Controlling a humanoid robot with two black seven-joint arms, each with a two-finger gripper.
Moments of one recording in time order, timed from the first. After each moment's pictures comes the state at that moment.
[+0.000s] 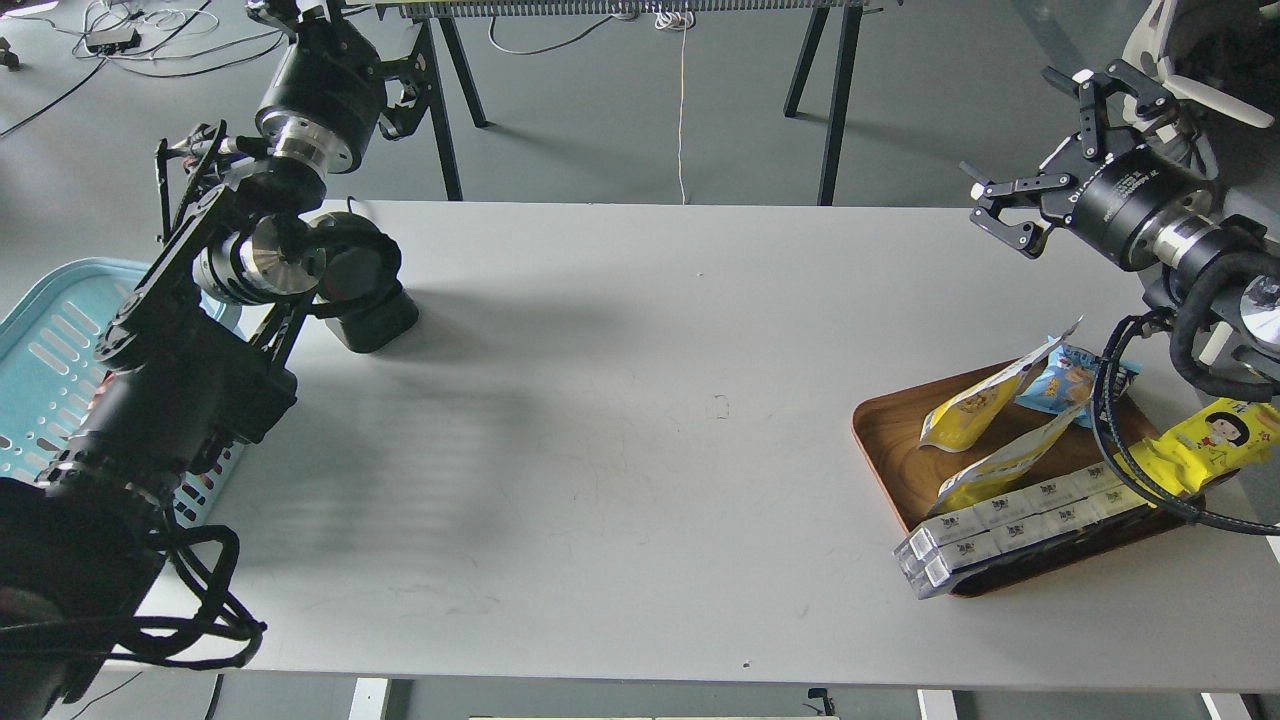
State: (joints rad) left arm -0.83 0.15 -1.17 -0.80 0.42 -0.15 -0.19; right arm 0.94 -0.81 0.31 1.17 0.62 0.24 0.08
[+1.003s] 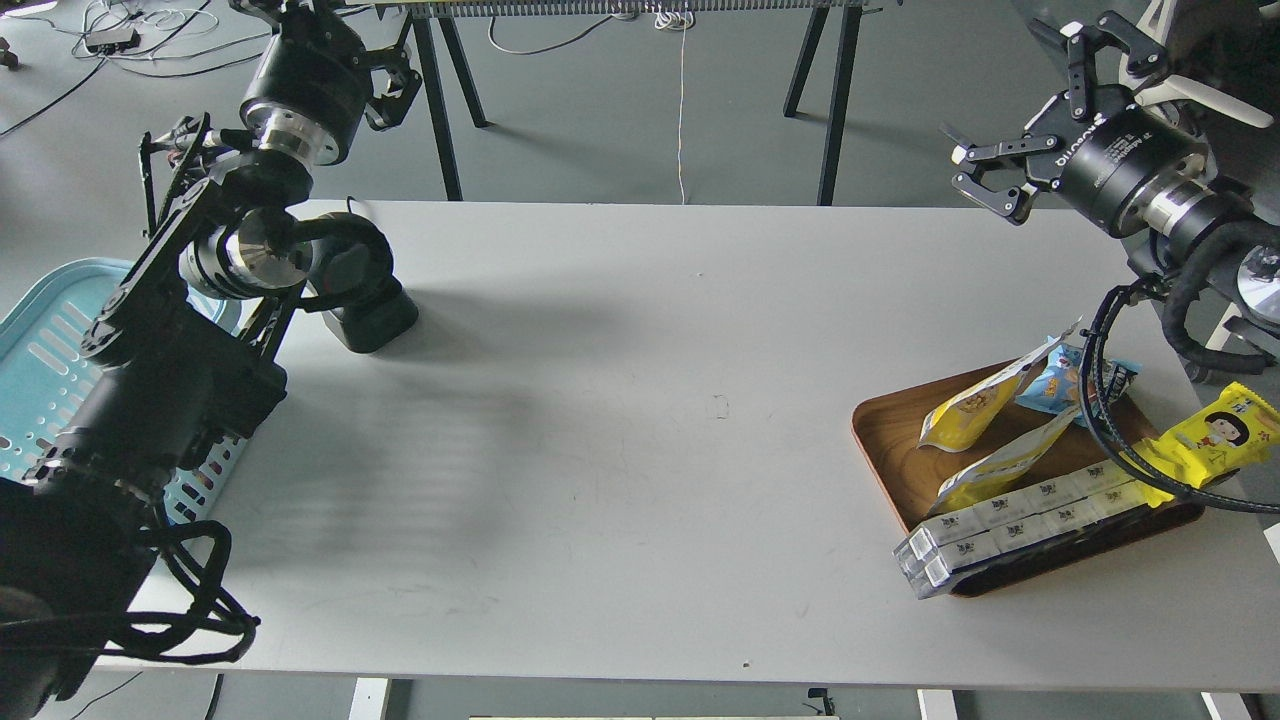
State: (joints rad) left arm -0.83 0.16 -1.18 -0.80 0.42 -0.15 -0.19; right arm 0.97 -0.82 0.38 1.23 0.57 0.24 0.07
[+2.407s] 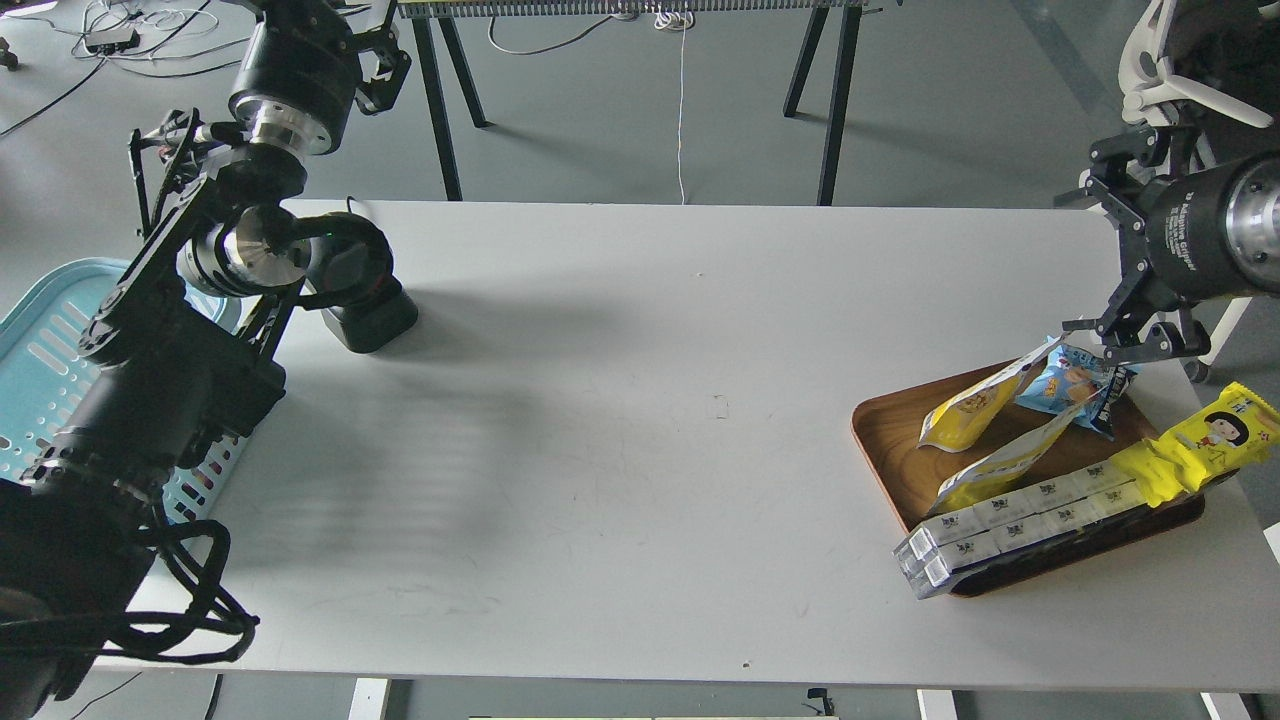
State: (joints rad) left arm -0.83 0.16 -1.18 -0.81 0.42 -0.15 -0.25; right arm 2.19 -0.94 -0.94 1.73 0.72 -0.28 -0.40
